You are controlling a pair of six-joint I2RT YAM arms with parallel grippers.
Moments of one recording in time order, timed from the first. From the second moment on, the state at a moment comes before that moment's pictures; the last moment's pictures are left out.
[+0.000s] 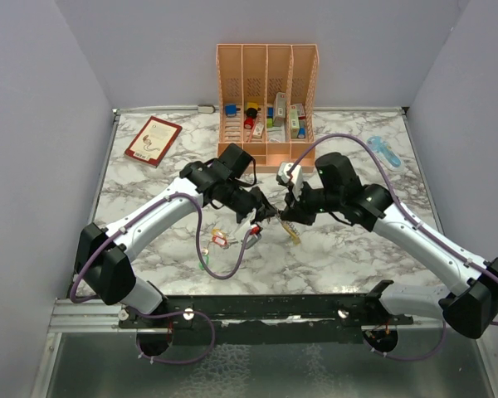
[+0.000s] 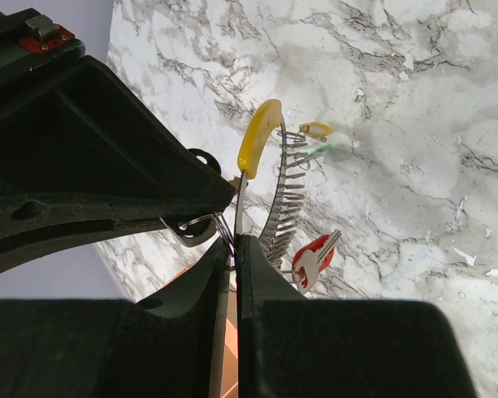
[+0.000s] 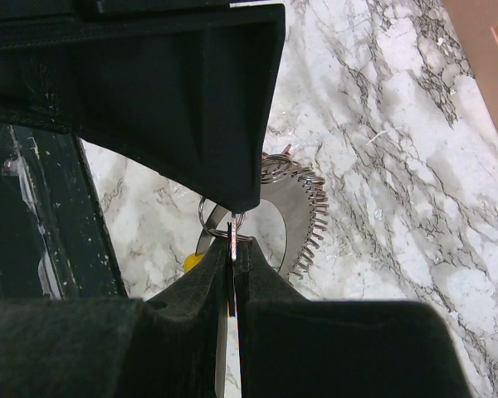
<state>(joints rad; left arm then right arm) -0.72 1.49 1.33 -0.89 0.84 1.93 0.69 1.19 1.08 -0.57 -0.47 -0.31</state>
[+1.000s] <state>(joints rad) -0.74 1.46 1.31 -0.85 0.87 1.94 0.71 1.10 1.06 -0.58 -0.38 -0.25</state>
